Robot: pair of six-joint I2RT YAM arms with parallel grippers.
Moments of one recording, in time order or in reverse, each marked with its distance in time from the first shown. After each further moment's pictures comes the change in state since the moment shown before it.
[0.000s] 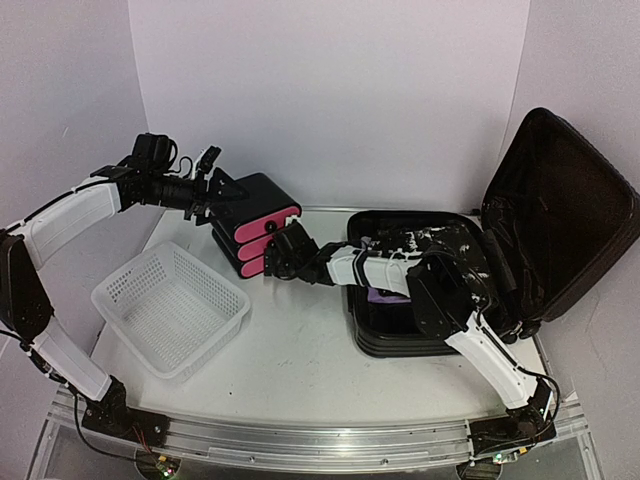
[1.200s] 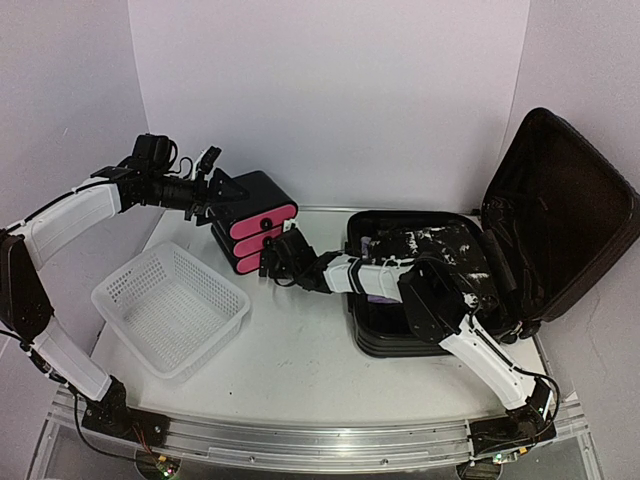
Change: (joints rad) left arm 0.000 0.000 -0.008 0.011 0.003 -0.003; right arm 0.000 0.062 0.017 0.129 -0.027 0.025
